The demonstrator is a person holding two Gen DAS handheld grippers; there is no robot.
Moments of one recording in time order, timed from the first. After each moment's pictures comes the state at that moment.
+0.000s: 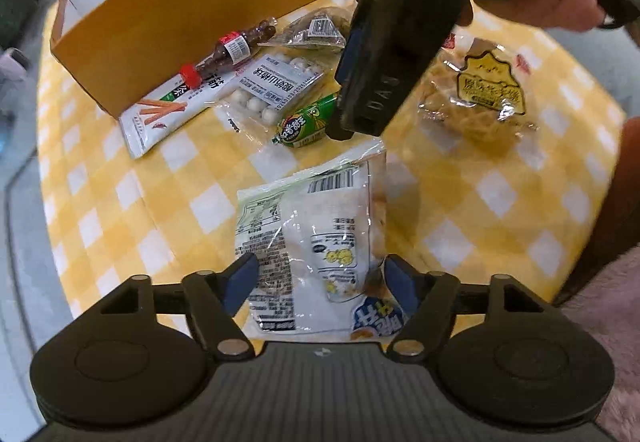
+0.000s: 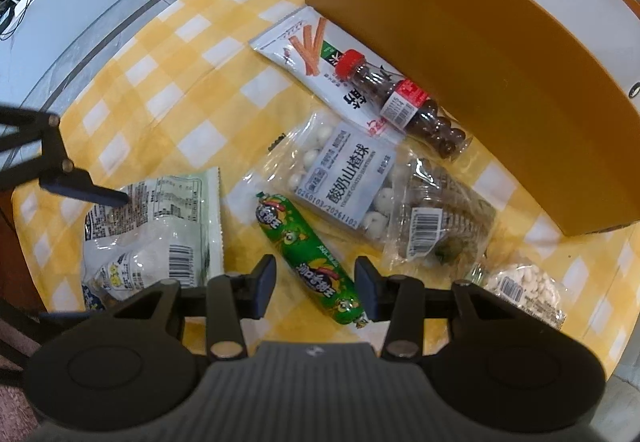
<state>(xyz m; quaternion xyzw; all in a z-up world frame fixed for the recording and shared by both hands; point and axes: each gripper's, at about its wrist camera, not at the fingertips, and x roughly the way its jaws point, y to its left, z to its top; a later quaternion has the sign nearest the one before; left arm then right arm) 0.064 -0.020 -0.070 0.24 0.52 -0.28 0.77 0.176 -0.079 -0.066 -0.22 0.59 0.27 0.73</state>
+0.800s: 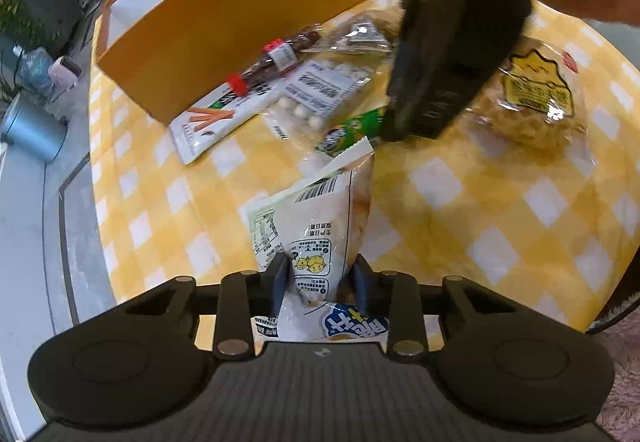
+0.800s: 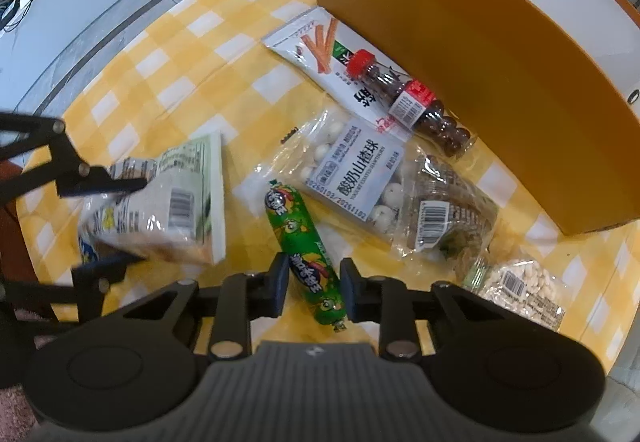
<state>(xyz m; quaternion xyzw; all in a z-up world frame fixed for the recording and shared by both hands) 0.074 -0.024 -0.066 0.28 0.50 -0.21 0.80 0.164 -0.077 -0.059 -0.23 0.59 0.28 0.72</state>
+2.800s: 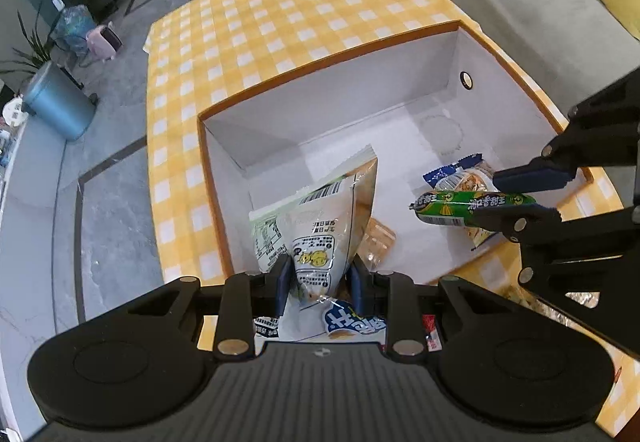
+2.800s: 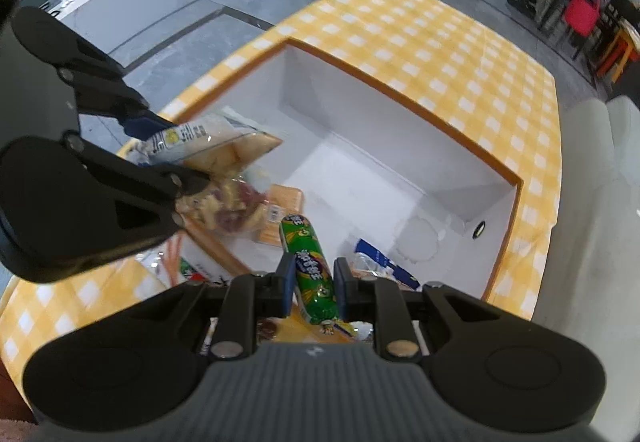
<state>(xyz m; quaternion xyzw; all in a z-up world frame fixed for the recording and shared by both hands) 0.298 -0.041 0.037 0.18 0.52 -0.15 0.82 0.299 -0.096 0.050 -0.20 0.51 0.19 0.81</state>
